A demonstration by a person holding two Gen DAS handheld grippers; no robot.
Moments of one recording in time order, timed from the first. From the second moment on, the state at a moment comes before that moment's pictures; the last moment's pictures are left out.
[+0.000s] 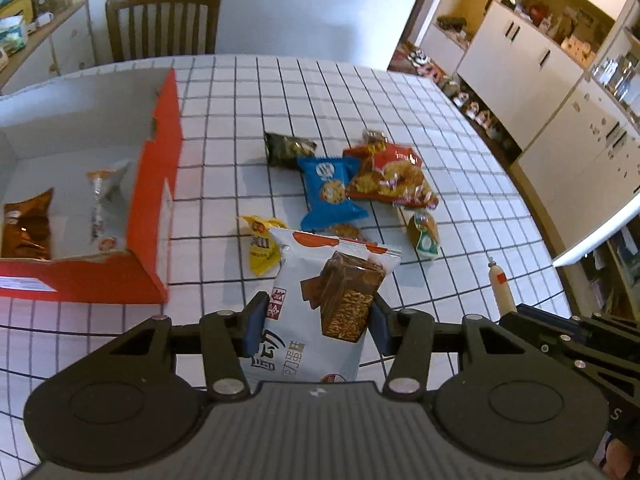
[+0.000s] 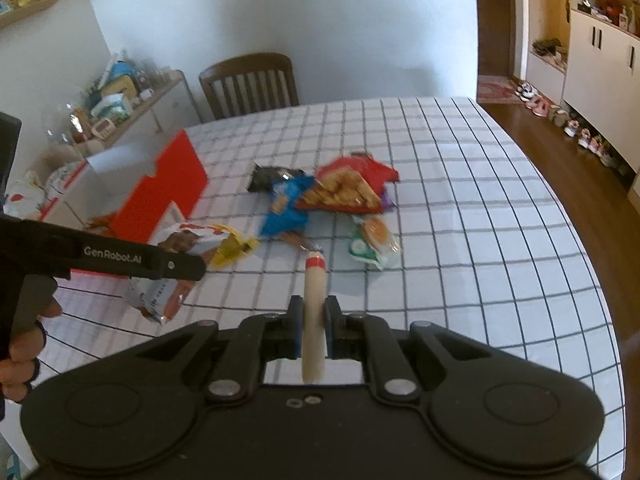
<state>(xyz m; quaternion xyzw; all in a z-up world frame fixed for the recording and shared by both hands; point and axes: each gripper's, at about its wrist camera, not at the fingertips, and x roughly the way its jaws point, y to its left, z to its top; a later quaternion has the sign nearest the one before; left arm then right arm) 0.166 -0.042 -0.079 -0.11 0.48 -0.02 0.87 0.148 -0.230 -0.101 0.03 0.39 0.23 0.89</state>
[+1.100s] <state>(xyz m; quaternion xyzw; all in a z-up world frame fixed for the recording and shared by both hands) 0.157 0.148 0.011 -0.12 0.38 0.10 0.91 0.187 -0.051 0.005 0.01 0.32 0.34 0.88</state>
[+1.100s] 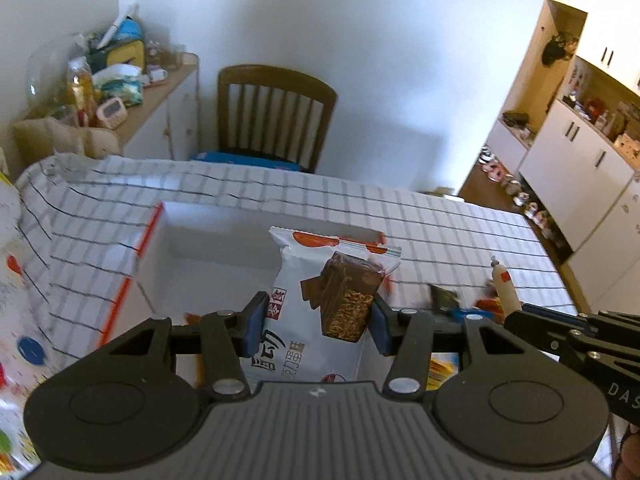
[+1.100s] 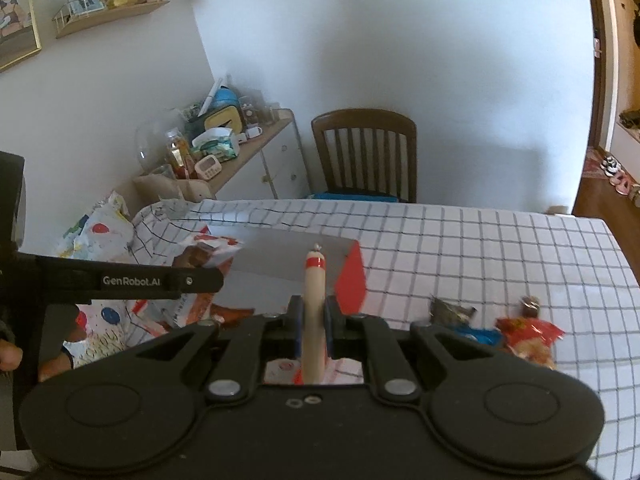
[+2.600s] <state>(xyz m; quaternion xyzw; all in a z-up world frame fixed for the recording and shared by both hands) 0.293 0.249 -0.138 -0.08 0.54 0.13 0.83 0.244 0.130 -0.129 -0.08 0.50 0.31 0.81</state>
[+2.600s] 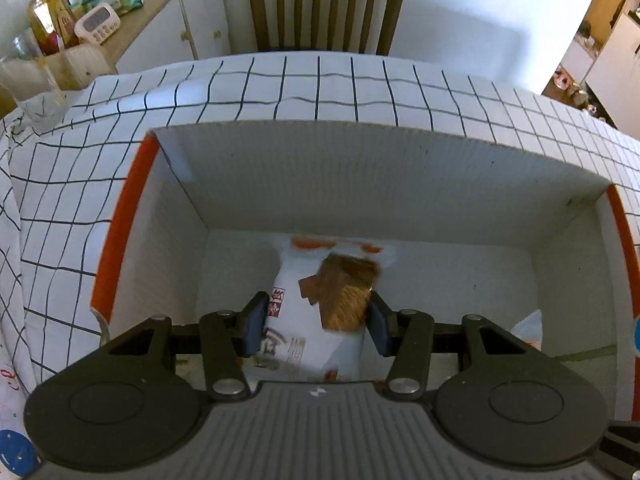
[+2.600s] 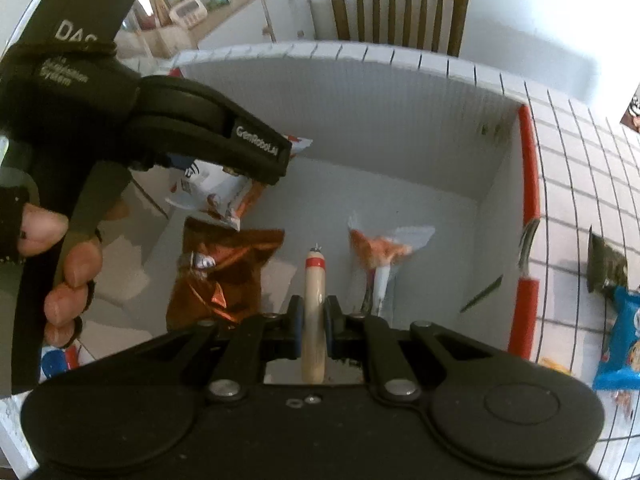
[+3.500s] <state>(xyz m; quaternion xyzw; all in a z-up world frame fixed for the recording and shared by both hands) 0.243 0.226 -0.072 -0.12 0.47 0.09 0.87 0.223 0.091 -0.081 -0.03 0.47 0.32 0.82</state>
